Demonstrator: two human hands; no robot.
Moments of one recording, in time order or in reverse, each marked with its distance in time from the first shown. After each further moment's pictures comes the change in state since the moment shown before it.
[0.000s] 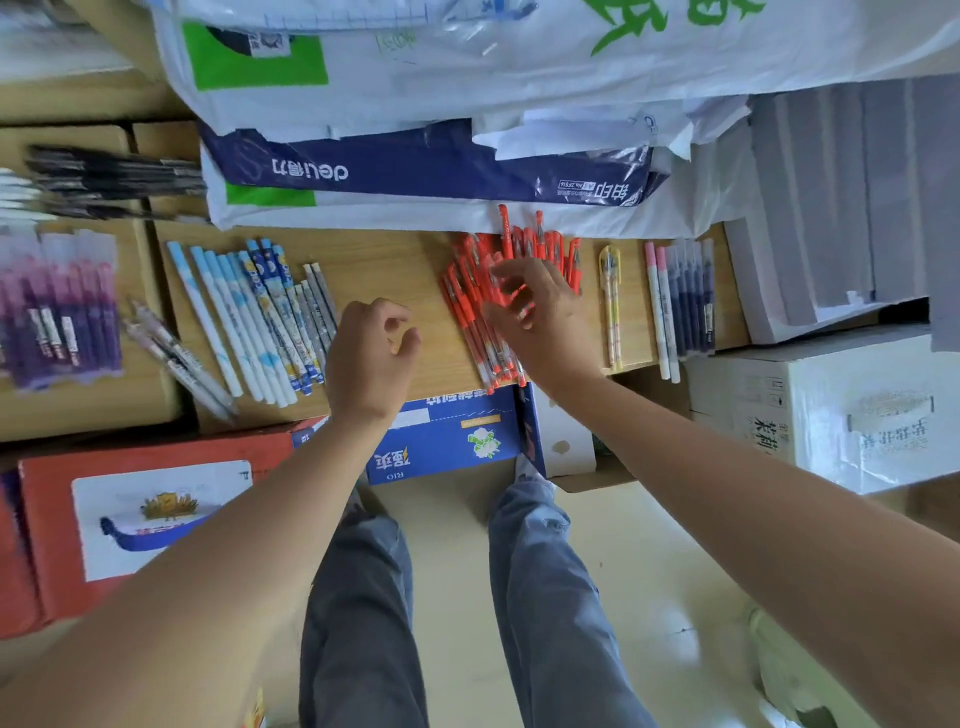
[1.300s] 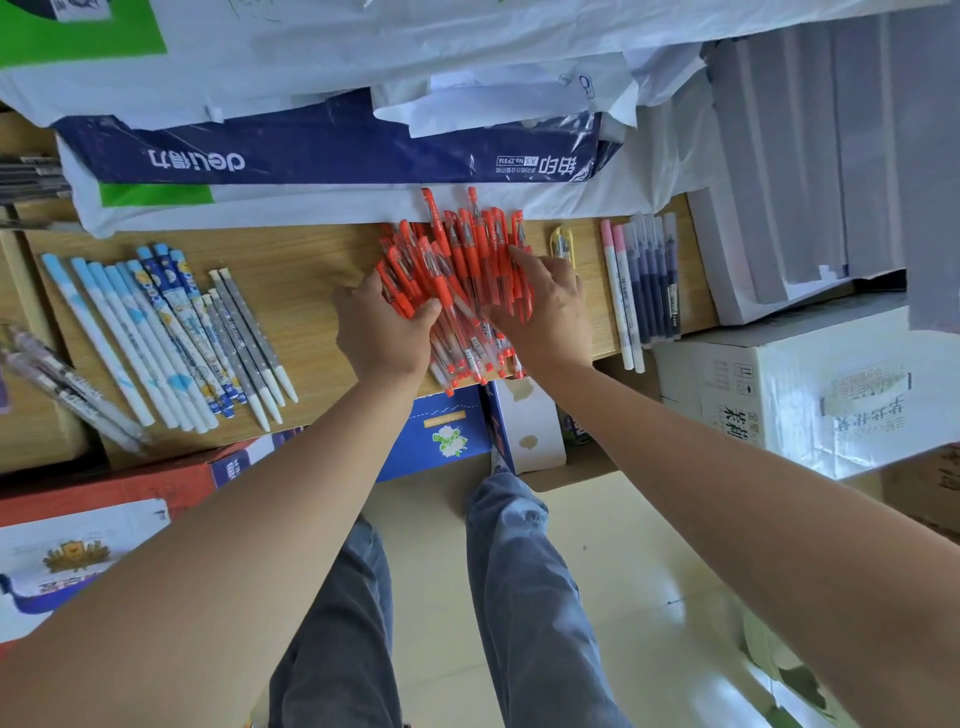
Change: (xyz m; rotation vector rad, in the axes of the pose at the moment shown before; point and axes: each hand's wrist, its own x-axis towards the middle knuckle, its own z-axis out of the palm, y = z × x) left_hand 0.031 0.060 0.067 -0.052 0.029 -0.315; right_hand 0.011 0.067 -0.015 -0.253 -0.005 0.292
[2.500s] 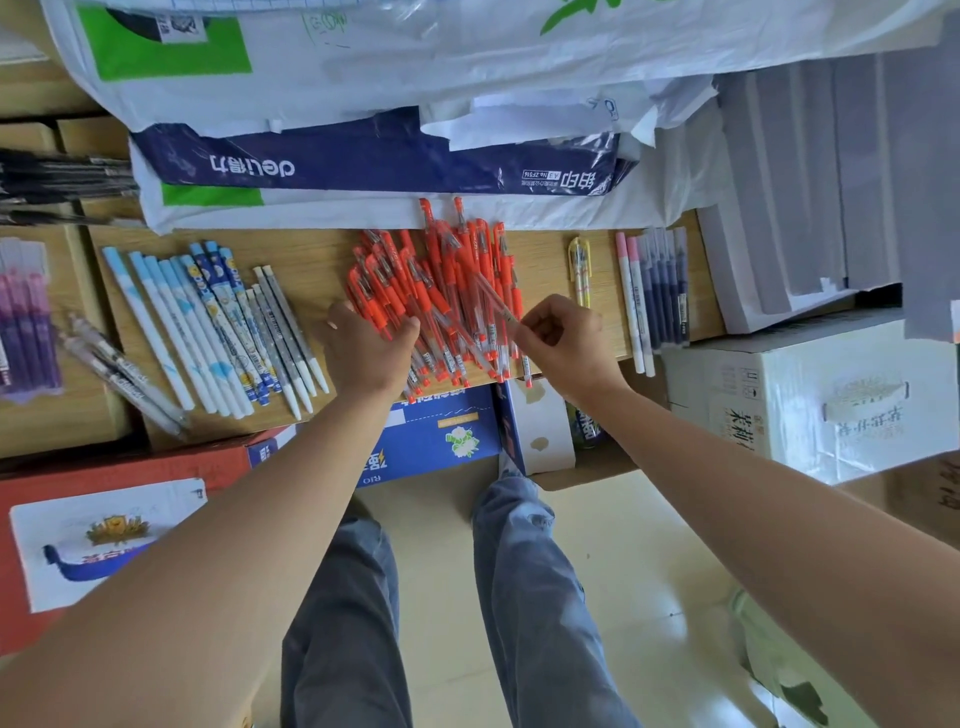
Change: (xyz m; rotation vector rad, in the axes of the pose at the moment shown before) left_hand 0.000 -0.036 -0.032 -0.038 -0.053 -0.092; right_hand -0.028 0.001 -0.014 0.374 -0.136 -0.059
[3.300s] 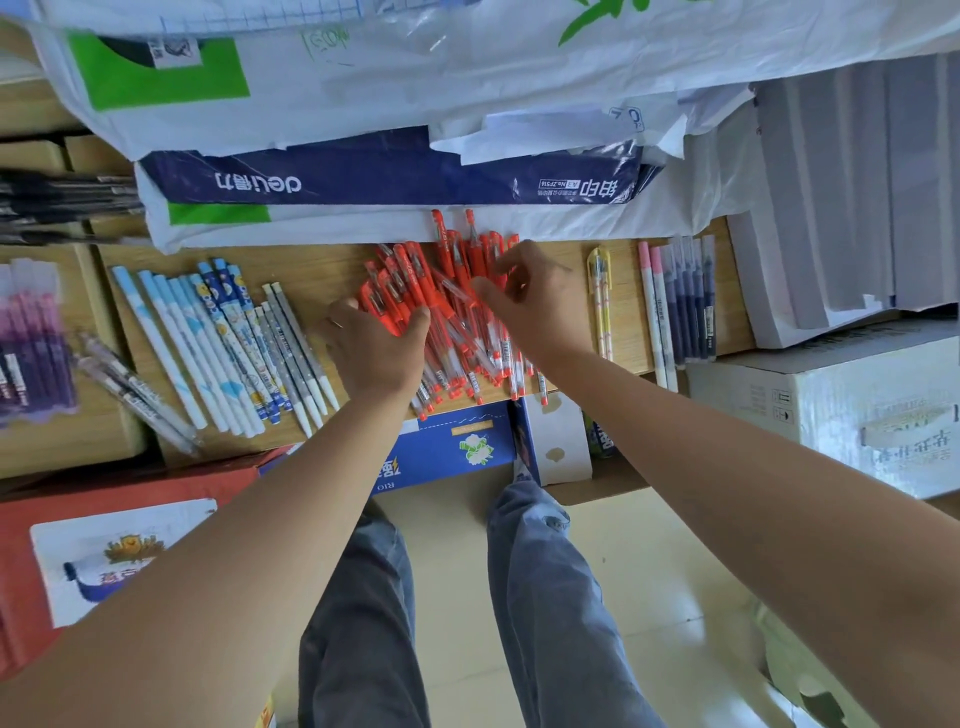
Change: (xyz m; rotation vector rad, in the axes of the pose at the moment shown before) left_hand 0.018 0.013 0.007 -0.032 0.072 -0.024; right_hand 0.057 -0.032 0.028 -0.154 0.126 -0.126
